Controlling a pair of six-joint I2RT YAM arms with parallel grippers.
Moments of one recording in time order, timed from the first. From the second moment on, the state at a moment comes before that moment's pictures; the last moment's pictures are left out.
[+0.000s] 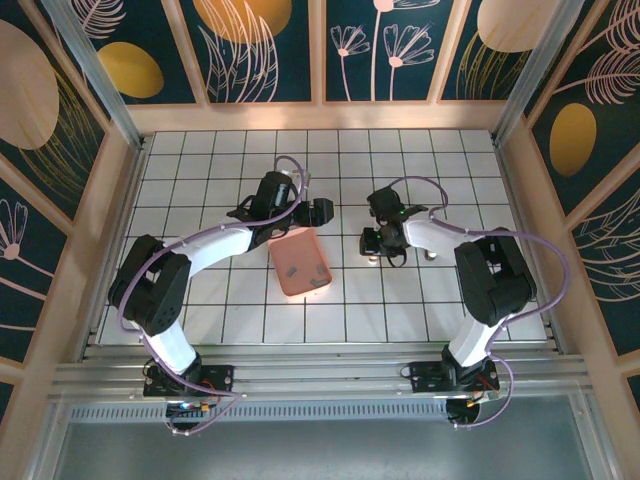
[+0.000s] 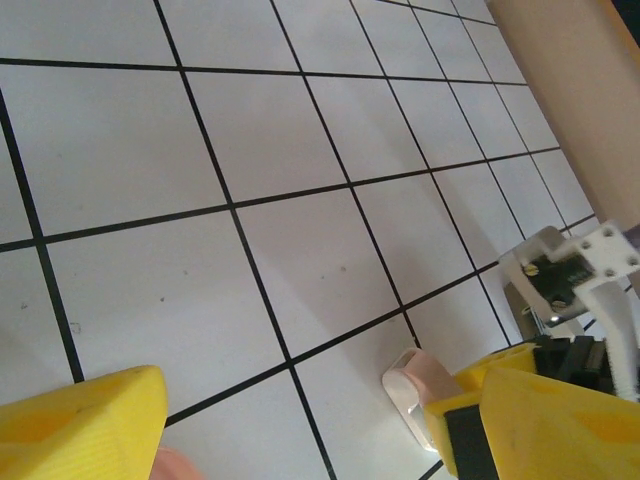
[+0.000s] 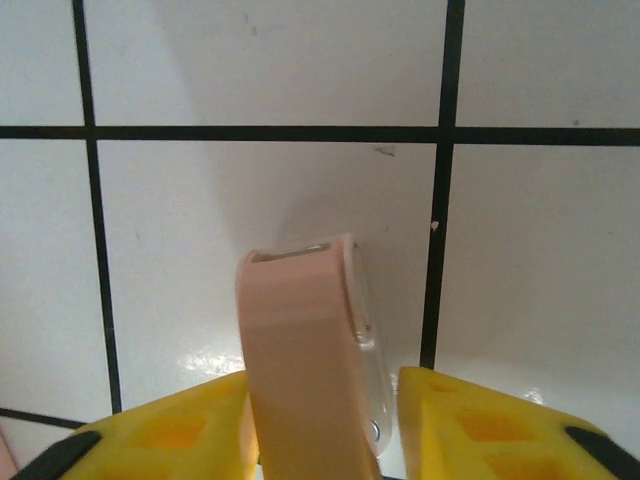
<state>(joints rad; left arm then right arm) -0.57 1.73 1.08 0.06 0.26 -0.53 0.48 1.72 1.03 -0.54 -0.07 0.43</state>
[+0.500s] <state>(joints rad) -0.57 1.72 1.08 0.06 0.25 -0.53 0.42 1.65 1.03 -0.58 0.00 0.41</state>
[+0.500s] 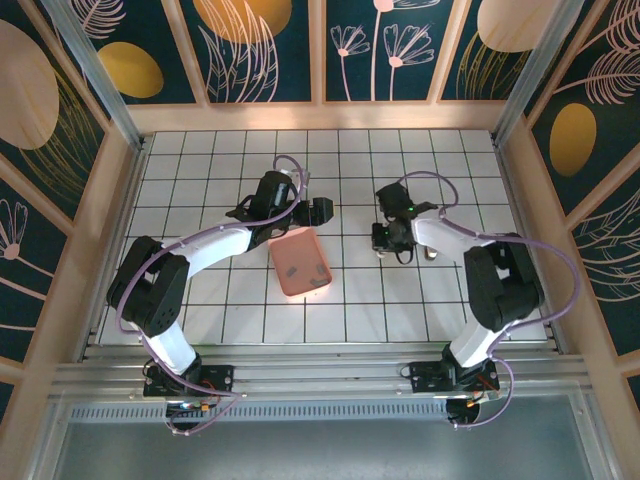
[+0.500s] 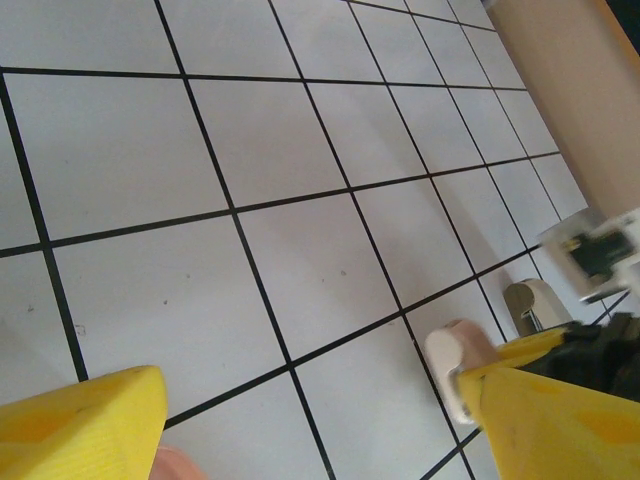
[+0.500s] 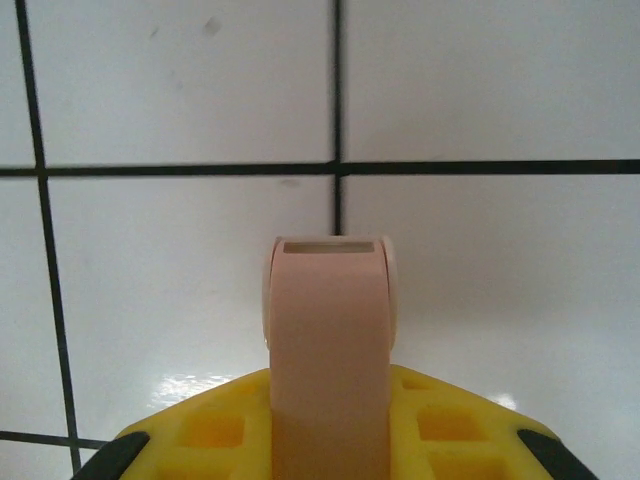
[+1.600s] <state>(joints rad) -0.48 1.42 0.96 0.02 -0.02 -0.47 0.11 1.29 0.88 -0.49 -0.03 0.31</state>
